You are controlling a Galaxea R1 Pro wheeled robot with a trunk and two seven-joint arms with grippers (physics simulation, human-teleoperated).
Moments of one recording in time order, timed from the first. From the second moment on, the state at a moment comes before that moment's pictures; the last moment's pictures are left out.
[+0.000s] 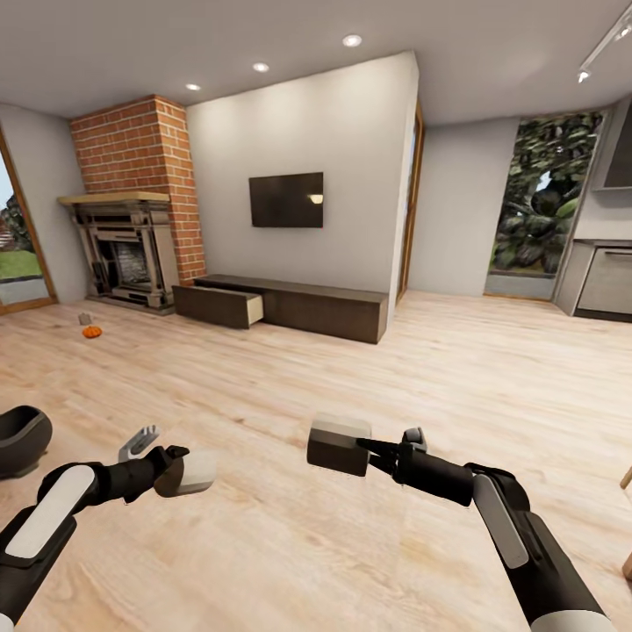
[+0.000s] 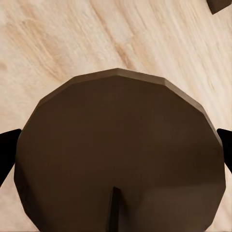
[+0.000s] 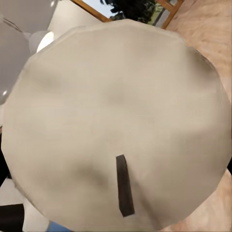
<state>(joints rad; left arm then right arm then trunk) -0.45 0.39 -0.07 -1.19 1.34 0.72 0.41 -0.43 -0.10 -0.03 -1.21 -0.65 1.00 0.95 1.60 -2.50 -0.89</state>
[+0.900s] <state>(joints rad) -0.45 0.39 -0.09 -1.19 1.34 0.72 0.41 -0.43 -0.10 -0.08 -1.18 -0.65 1.00 0.95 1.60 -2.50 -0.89</state>
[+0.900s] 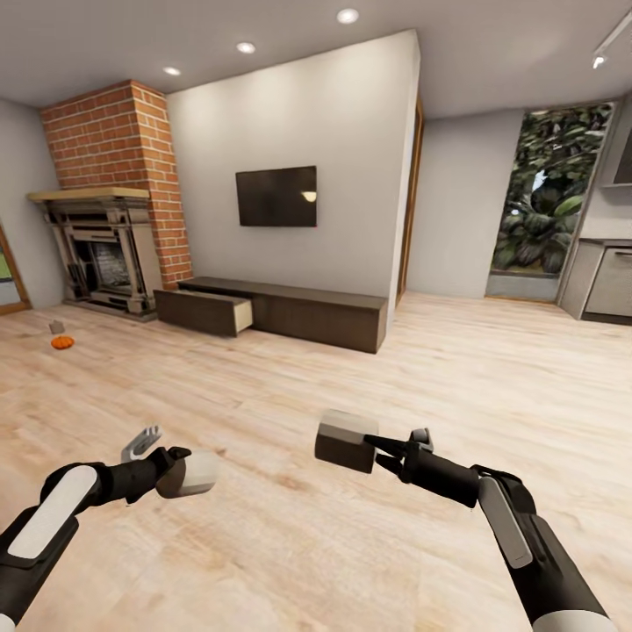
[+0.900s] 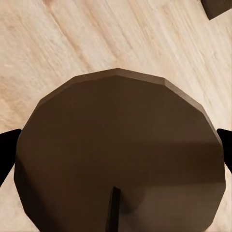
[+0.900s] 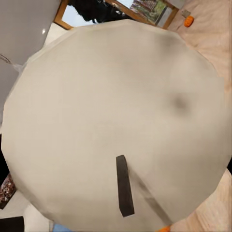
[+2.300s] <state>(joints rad) -0.45 0.39 -0.09 -1.19 1.34 0.72 0.41 -0.43 -0.10 -0.09 -1.15 -0.65 1.00 0.94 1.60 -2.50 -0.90</state>
